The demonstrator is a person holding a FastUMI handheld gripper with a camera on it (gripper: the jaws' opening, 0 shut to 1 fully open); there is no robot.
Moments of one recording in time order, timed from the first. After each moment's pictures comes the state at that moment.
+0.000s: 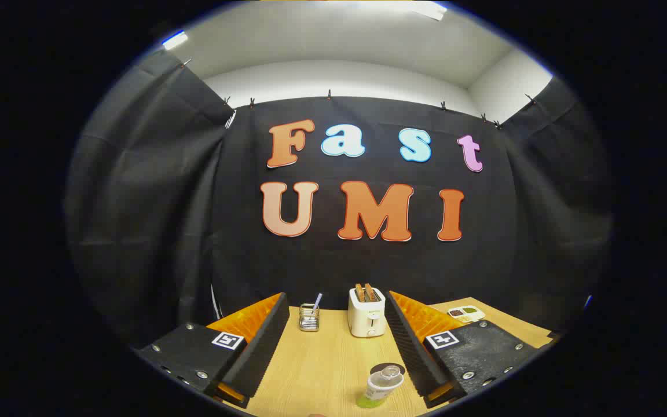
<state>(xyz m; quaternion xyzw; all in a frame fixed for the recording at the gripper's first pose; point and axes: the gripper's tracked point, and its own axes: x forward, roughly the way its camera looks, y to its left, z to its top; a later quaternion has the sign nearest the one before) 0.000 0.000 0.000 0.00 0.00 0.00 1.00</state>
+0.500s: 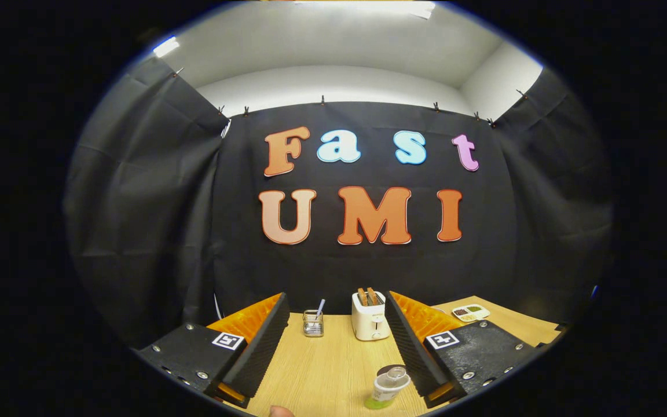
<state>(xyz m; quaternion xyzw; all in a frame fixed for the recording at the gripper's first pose) 0.002 0.003 -0.006 0.01 -0.01 0.00 1.00</state>
